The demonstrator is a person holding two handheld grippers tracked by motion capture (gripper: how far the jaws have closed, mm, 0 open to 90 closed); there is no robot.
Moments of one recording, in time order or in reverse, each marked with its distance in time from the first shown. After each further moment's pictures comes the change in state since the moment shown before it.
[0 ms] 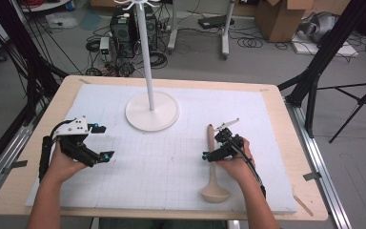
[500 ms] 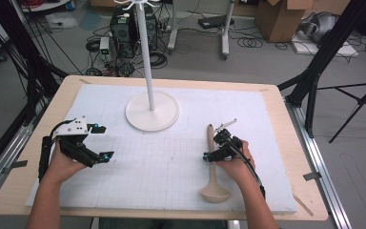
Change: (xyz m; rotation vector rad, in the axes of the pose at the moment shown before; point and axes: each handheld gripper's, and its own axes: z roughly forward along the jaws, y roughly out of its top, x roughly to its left) left arm 0.000 0.000 -0.001 -0.003 -0.006 0.003; right arm 0.003 0.000 0.002 0.034 -0.023 -0.028
